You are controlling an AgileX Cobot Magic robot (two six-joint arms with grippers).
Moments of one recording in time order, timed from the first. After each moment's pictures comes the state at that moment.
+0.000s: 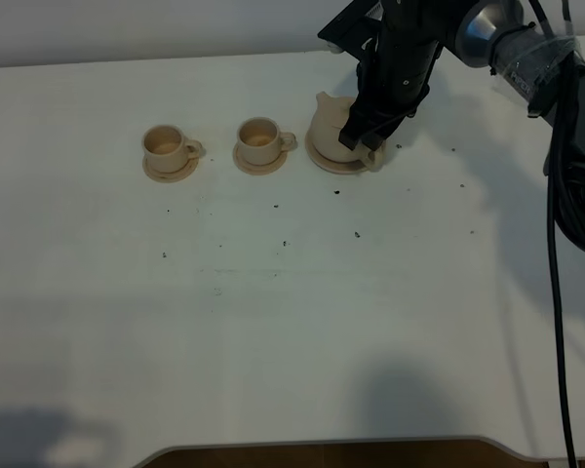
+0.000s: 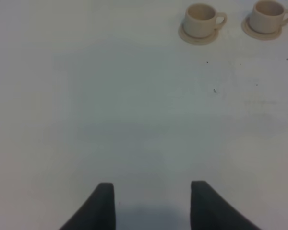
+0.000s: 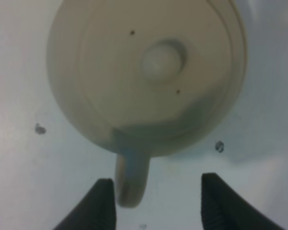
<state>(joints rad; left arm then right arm) -0.01 0.00 -0.51 0.02 1.06 -0.02 0.45 2.48 -2.30 0.02 1.22 -0.45</state>
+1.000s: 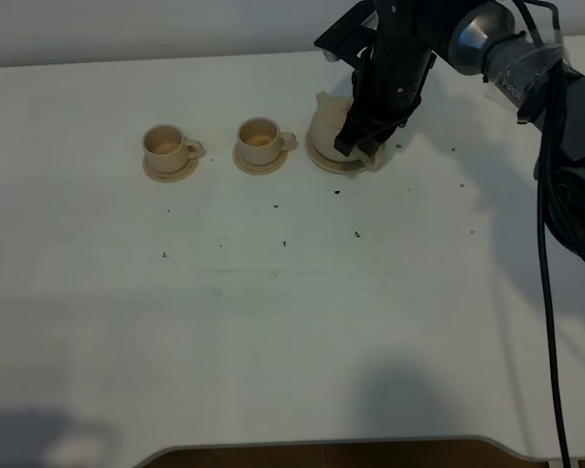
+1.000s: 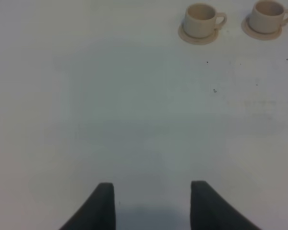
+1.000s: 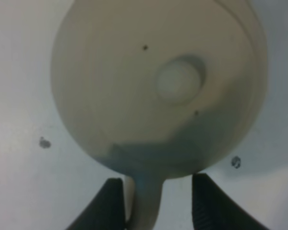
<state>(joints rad) -0.01 0.00 -0.51 0.02 1.06 -0.02 0.45 2.52 -2.32 0.04 1.22 -0.45</state>
